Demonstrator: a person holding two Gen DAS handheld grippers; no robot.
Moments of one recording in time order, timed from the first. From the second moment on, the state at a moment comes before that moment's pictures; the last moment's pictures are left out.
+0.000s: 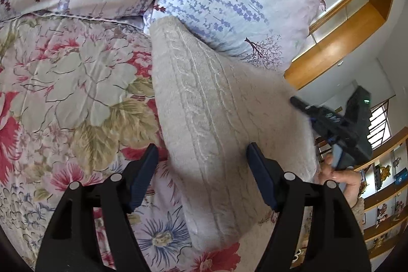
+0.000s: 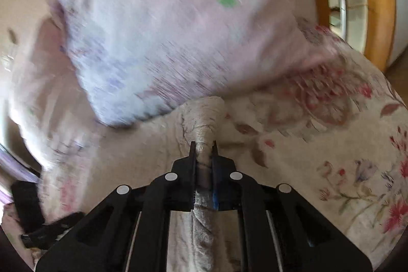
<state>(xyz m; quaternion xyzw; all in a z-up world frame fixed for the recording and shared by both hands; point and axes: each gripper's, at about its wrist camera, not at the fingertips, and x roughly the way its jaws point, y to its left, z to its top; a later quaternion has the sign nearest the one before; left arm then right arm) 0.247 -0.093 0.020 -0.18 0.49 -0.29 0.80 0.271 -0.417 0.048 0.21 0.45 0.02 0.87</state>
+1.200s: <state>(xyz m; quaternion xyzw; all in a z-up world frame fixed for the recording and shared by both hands) 0.299 -0.114 0.007 -0.21 0.50 -0.32 0.78 0.263 -0.422 0.009 0.34 0.51 0.18 0.77</state>
